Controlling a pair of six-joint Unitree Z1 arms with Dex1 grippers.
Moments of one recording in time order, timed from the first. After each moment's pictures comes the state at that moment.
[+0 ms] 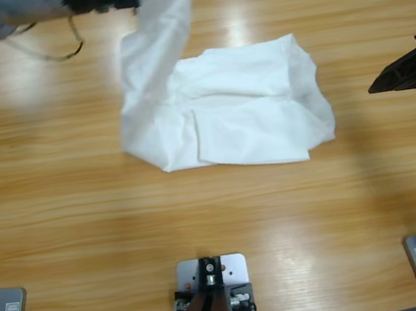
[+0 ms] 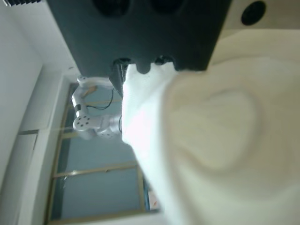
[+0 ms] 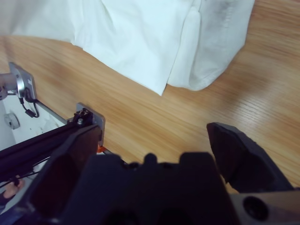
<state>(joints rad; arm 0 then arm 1) -0.53 1.99 -1.09 -0.84 -0.99 -1.38 0.09 1.51 -1.16 1.08 0.57 -0.14</state>
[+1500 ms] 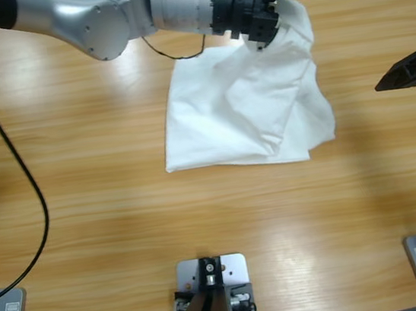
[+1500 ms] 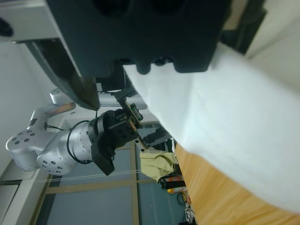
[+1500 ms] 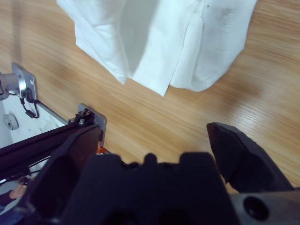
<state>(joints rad) -0.76 2.38 -1.62 -0.65 -1.09 -1.38 0.09 1.46 -1.16 1.08 0.57 -0.14</state>
